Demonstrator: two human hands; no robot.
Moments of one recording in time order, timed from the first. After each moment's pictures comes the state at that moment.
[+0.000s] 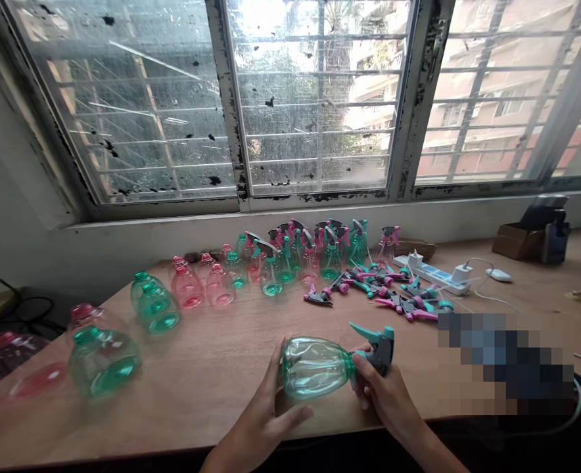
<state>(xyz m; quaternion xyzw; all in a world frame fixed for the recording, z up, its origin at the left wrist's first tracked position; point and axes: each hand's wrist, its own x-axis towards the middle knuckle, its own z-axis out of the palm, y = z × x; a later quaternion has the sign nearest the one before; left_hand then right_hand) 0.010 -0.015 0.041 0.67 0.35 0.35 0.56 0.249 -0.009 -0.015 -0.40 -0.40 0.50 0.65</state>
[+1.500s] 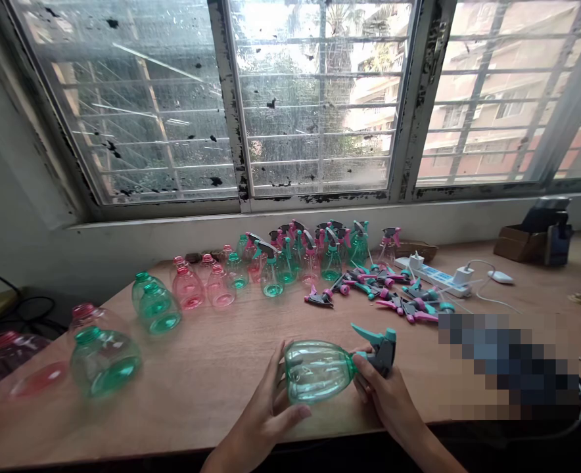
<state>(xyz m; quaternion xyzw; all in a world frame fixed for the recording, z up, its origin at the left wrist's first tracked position) 0.008 -0.012 0.028 0.61 0.29 0.39 0.62 0.250 -0.003 -0.018 -0.40 -0.40 0.47 0.68</state>
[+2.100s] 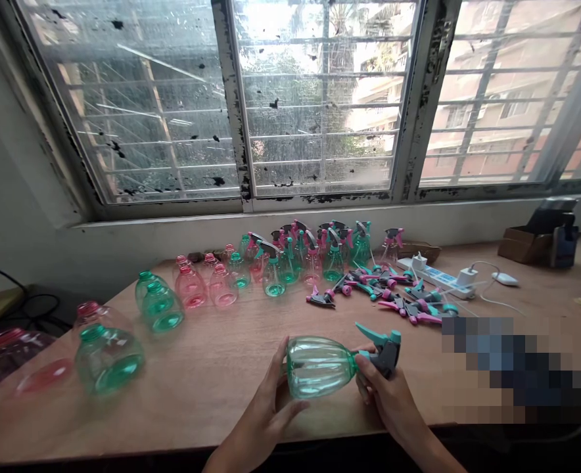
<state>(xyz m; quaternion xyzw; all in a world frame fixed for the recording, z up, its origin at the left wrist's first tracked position) 0.005 -0.004 0.017 0.68 0.33 0.38 0.53 0.249 -0.003 -0.017 -0.41 -0.39 0.46 0.68</state>
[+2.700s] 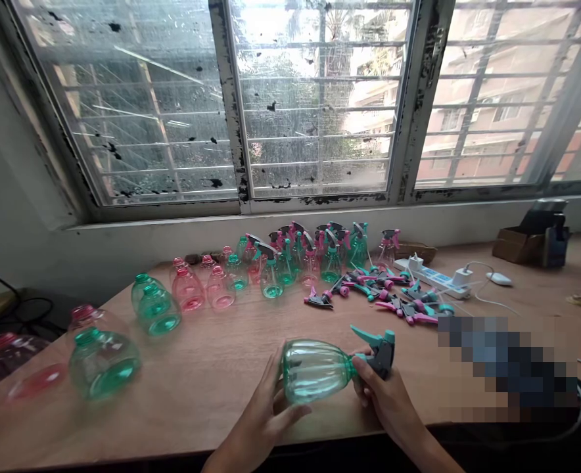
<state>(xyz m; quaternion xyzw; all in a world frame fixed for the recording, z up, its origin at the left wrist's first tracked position) 0.010 -0.007 0.025 0.63 0.31 0.40 0.59 0.249 -0.007 -0.014 -0.41 -0.41 0.48 0.66</state>
